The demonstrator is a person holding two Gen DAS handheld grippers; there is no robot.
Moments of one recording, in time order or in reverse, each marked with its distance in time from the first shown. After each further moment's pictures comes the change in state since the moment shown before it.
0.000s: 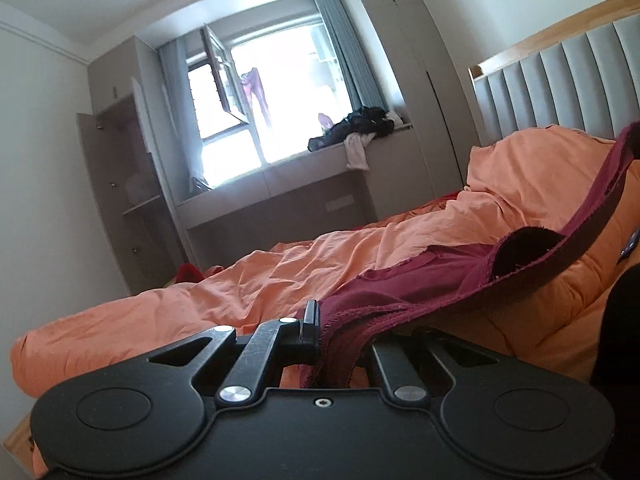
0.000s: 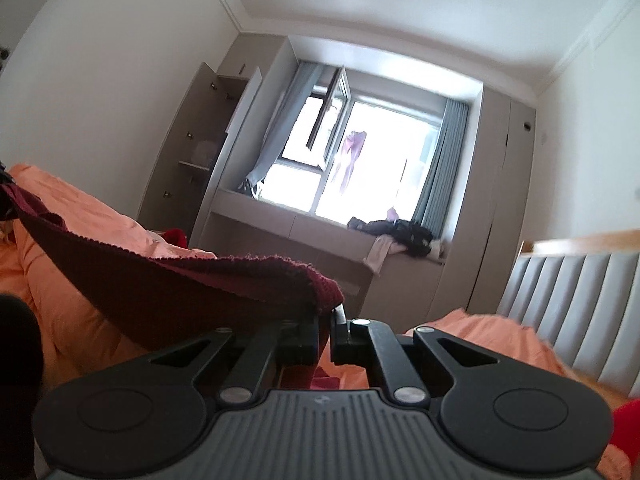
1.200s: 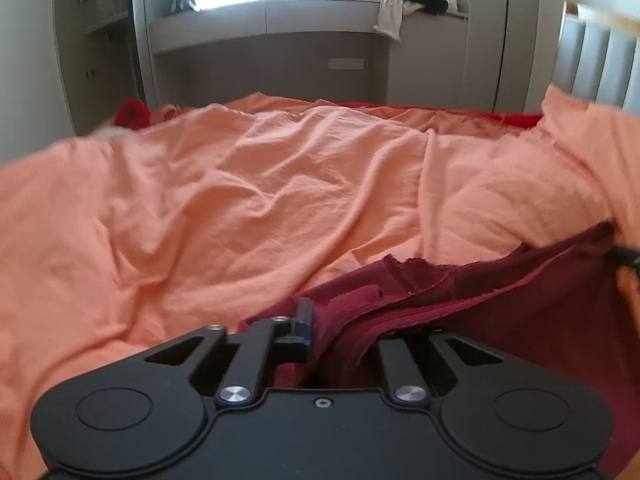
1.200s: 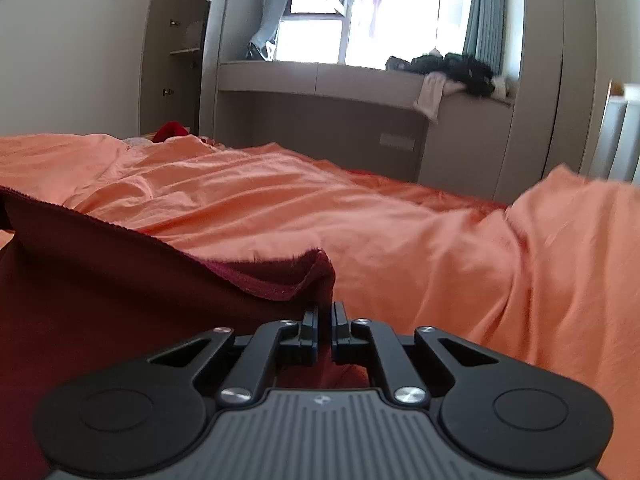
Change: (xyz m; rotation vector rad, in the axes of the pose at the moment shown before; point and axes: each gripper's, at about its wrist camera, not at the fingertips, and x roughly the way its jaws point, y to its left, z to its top) left arm 0.402 0.055 0.039 -0.336 0.472 -0.140; right arm 0.405 -0.042 -0.071 0.171 0.464 0.190
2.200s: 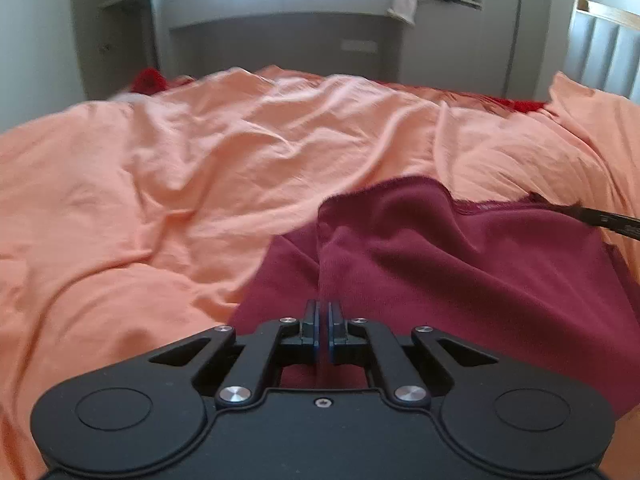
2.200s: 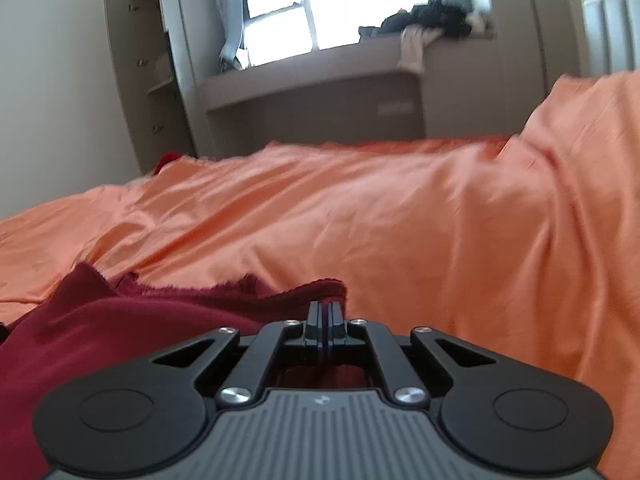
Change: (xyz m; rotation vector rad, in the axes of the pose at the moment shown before) left arm -0.027 0.015 -0.057 -0.021 0.038 0.055; right arm 0.034 -0.026 -0.012 0.254 -0.006 0.082
